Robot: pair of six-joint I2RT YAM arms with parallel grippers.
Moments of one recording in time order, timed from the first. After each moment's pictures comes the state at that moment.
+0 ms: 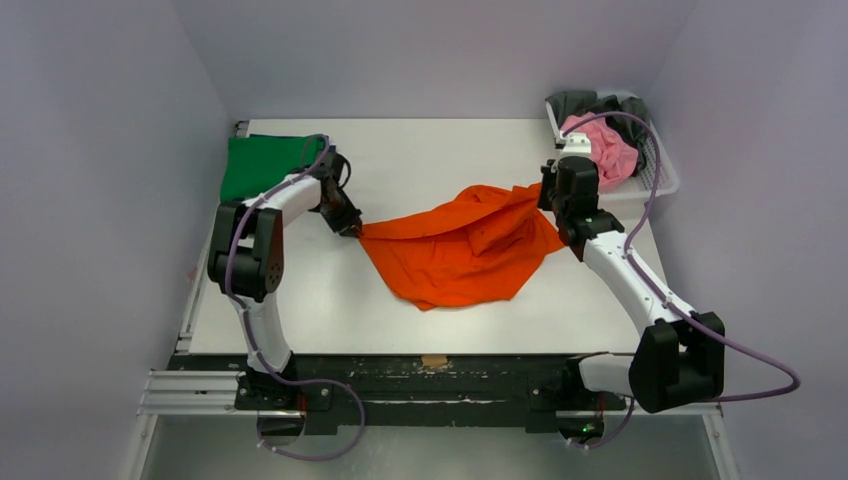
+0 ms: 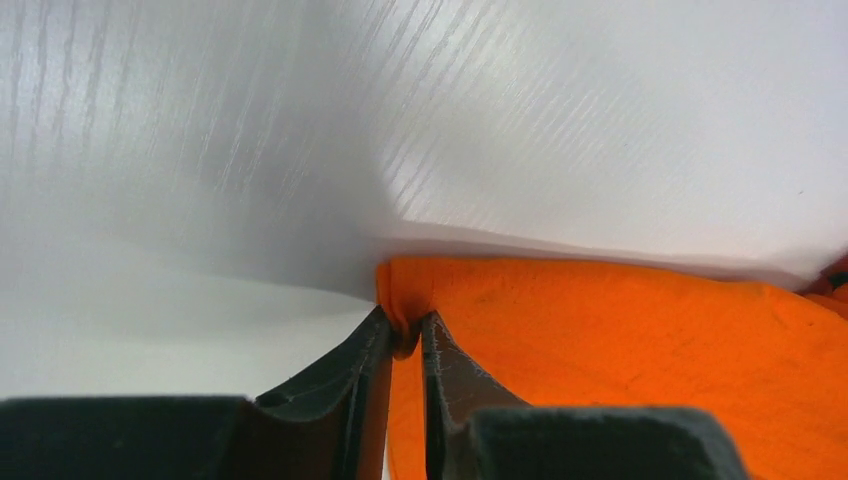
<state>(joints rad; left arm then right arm) -0.19 1.94 1.34 -0.65 0.12 -0.83 0.21 1.28 0.95 -0.12 0.25 0.15</state>
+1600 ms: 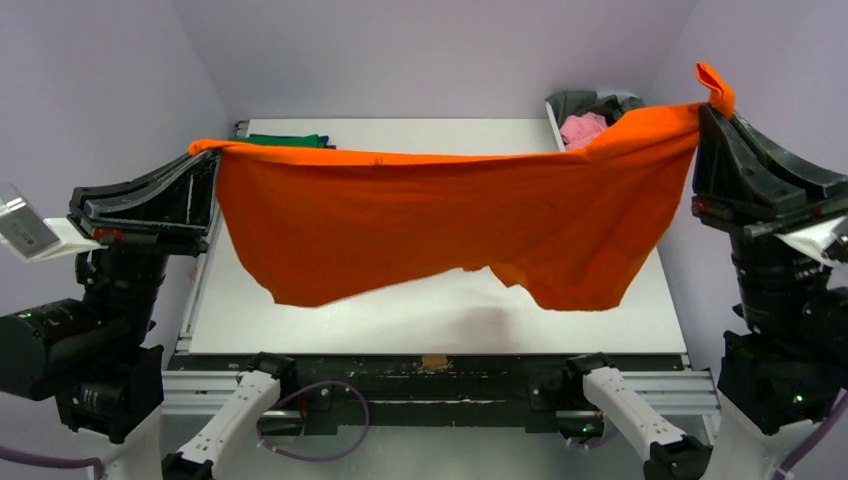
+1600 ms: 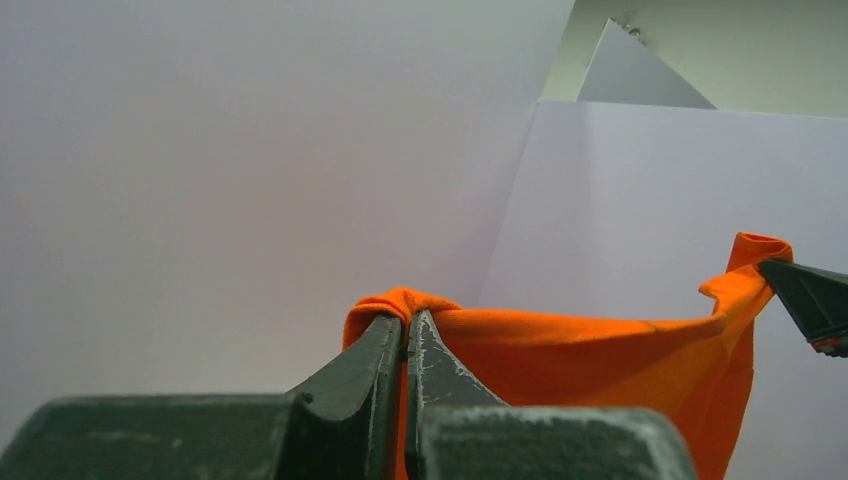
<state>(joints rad) -0.24 0.69 1.57 -0.25 0.16 -0.48 0.20 0.83 1.78 -0.25 -0.16 -0.13</state>
